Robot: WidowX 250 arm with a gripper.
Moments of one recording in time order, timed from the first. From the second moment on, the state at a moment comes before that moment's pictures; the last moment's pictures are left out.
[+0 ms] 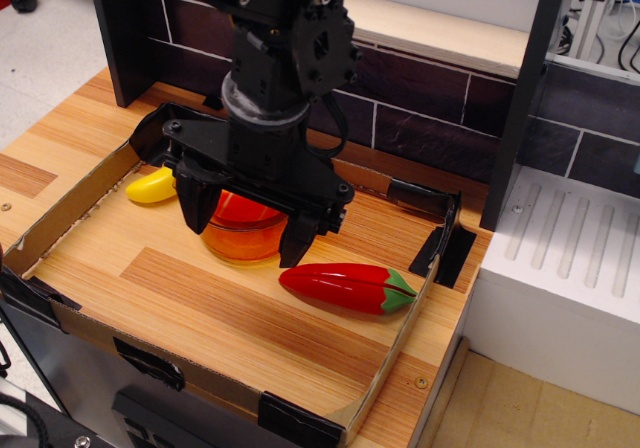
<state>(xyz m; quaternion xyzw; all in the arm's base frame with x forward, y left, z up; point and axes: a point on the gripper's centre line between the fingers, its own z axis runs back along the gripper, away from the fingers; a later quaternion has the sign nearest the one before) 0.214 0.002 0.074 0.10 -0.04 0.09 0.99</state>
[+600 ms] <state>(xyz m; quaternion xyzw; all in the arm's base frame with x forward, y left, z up) 0.214 0.009 0.073 0.10 0.04 -0.06 0.99</state>
